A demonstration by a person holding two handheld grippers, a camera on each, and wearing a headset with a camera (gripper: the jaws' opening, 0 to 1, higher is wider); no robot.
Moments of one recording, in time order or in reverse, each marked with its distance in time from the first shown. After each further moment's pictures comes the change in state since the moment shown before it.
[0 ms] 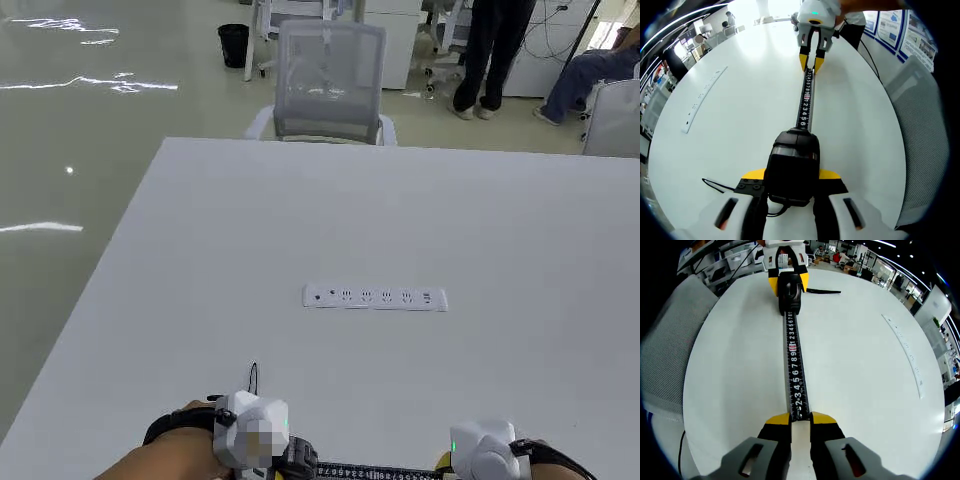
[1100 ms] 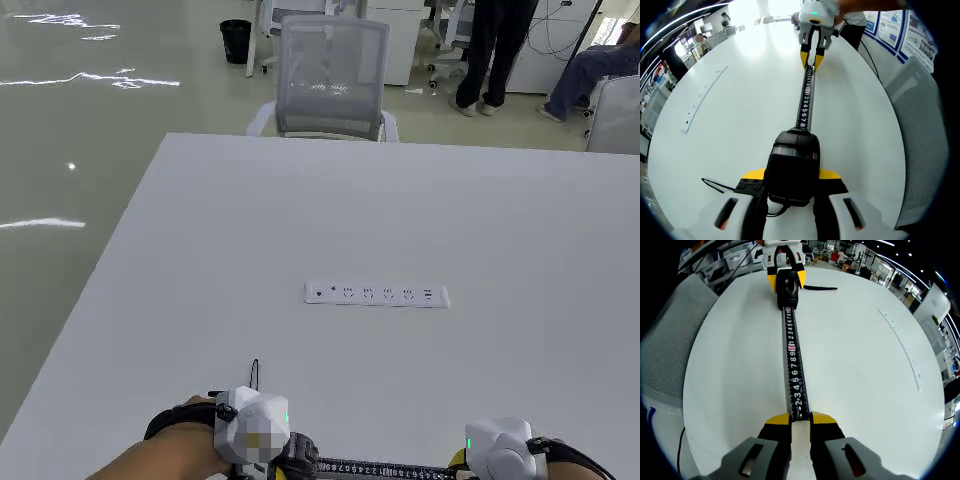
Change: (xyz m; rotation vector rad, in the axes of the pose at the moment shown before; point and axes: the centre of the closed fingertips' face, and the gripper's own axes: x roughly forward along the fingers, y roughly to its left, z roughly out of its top) left arm 0.001 0.000 -0.001 -0.006 -0.001 -0.003; right arm -0.007 -0.004 -0.015 0.012 0.012 -0.003
